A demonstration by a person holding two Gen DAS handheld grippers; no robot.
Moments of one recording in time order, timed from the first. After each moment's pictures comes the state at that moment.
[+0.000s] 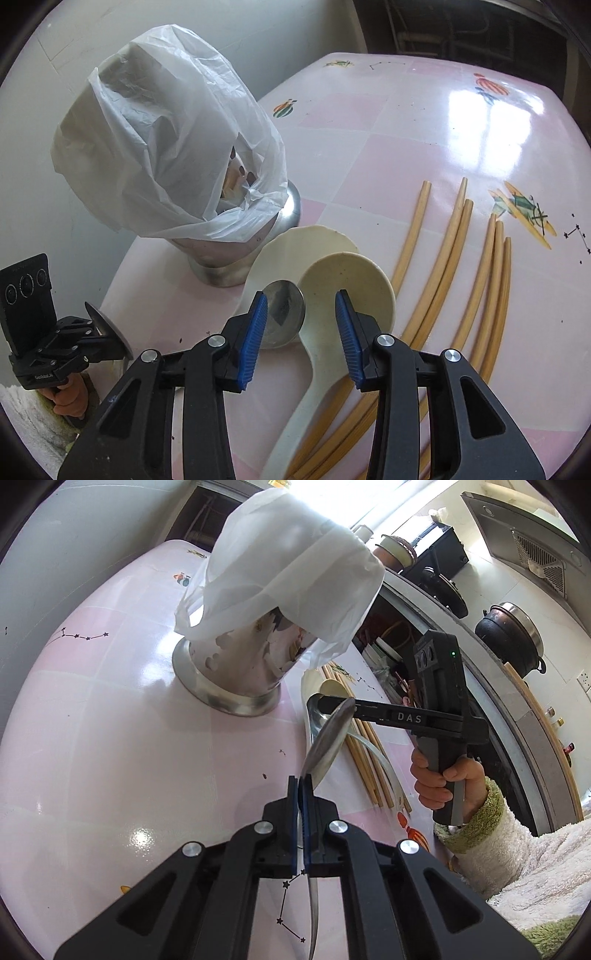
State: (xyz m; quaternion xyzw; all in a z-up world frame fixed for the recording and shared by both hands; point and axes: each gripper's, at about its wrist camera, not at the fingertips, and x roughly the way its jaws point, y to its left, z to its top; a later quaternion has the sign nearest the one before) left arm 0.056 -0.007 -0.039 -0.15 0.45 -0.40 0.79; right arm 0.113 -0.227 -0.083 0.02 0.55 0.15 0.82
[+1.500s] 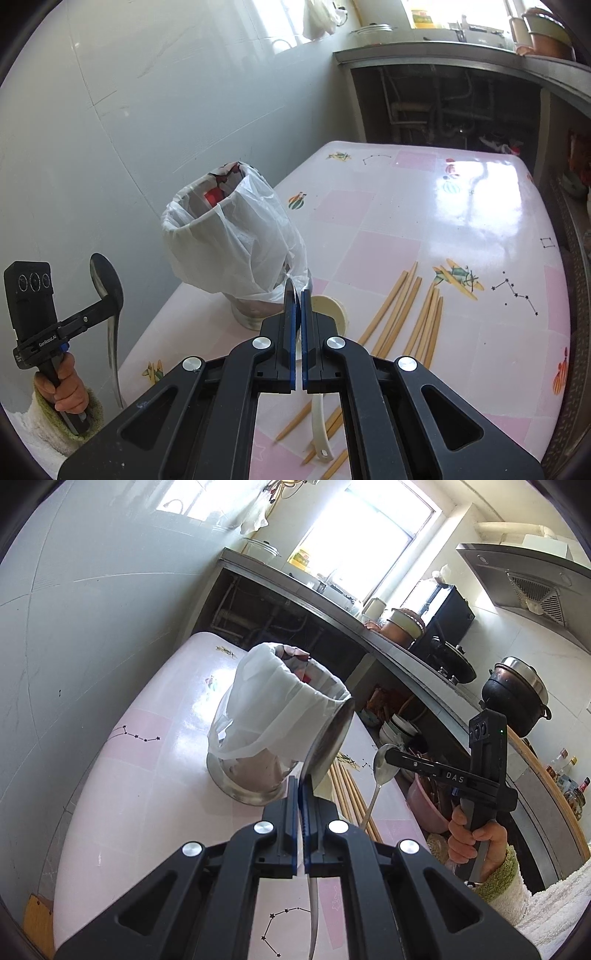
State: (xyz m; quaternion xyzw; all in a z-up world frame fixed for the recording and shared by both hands) left arm 0.031 0.019 0.047 -0.17 0.33 -0.31 0.87; right arm 0.047 -0.244 0.036 0.03 0.42 0.14 0.90
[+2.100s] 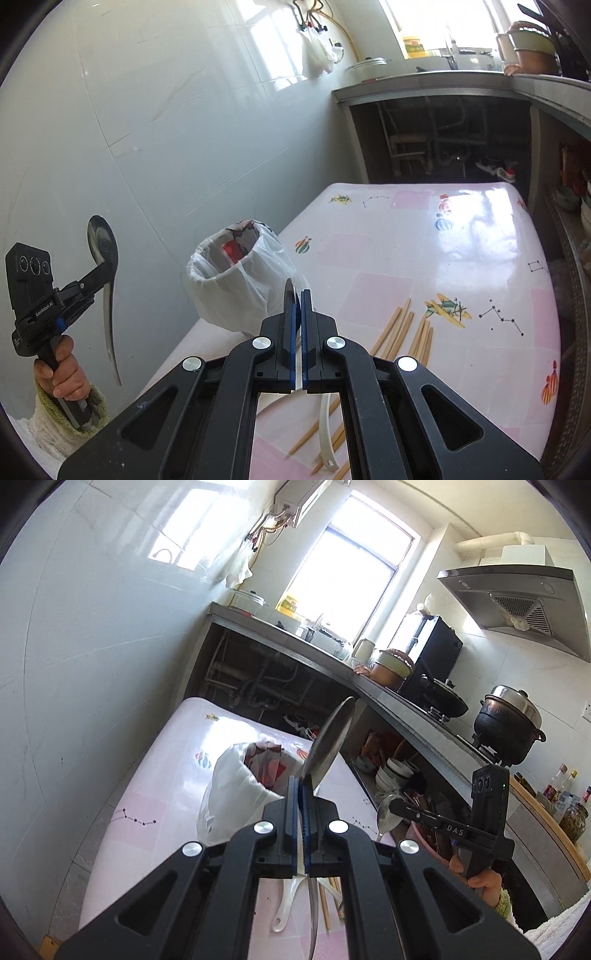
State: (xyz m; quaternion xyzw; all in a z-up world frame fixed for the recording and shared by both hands) left arm 0.043 0.016 0.122 -0.17 0.23 -0.31 0.91; right arm 0.036 -0.255 0.077 0.06 0.35 0.16 0.92
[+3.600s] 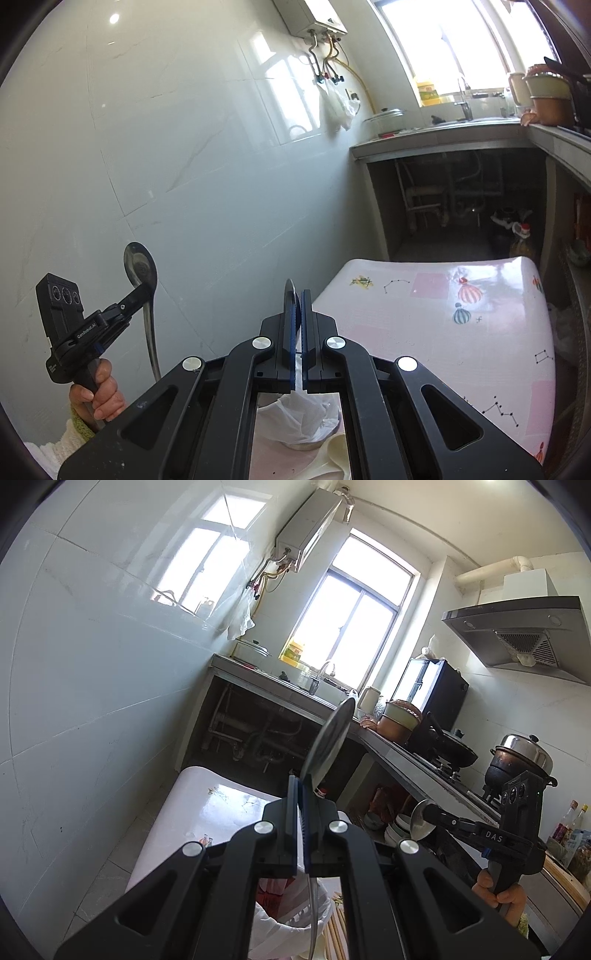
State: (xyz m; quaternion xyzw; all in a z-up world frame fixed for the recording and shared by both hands) left arm 0.113 0.011 0.186 -0.19 0.16 -0.28 0.93; right arm 0.091 -0.243 0.158 0.08 0.27 0.17 0.94
